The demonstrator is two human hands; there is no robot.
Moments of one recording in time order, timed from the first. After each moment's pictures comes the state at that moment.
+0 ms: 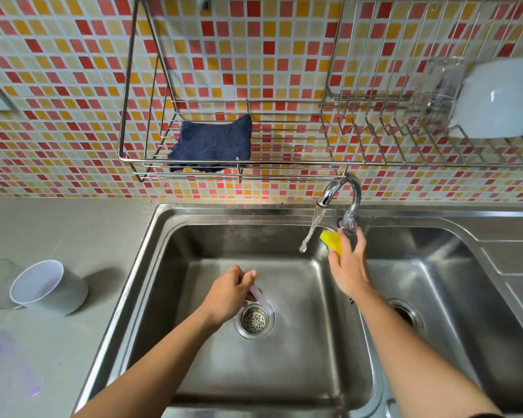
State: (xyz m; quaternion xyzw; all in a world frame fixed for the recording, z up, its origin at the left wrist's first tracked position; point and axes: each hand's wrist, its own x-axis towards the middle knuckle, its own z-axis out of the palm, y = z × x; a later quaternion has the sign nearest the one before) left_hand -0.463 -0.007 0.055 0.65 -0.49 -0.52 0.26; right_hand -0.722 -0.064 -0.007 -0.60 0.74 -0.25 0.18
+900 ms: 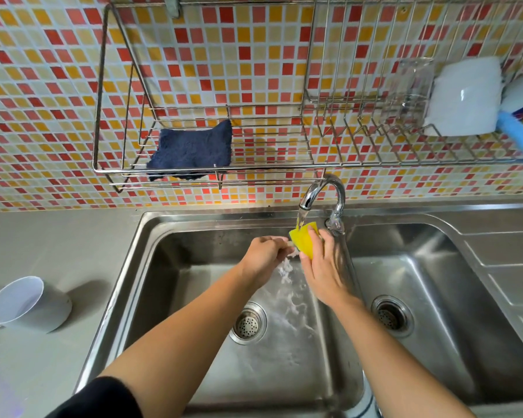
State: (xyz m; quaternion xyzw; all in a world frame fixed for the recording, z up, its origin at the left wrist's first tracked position) left_hand -0.550 -0.083 0.061 0.50 -0.33 -0.70 0.38; right_hand -0.685 -0.040 0.025 -0.68 0.67 -0.30 0.05
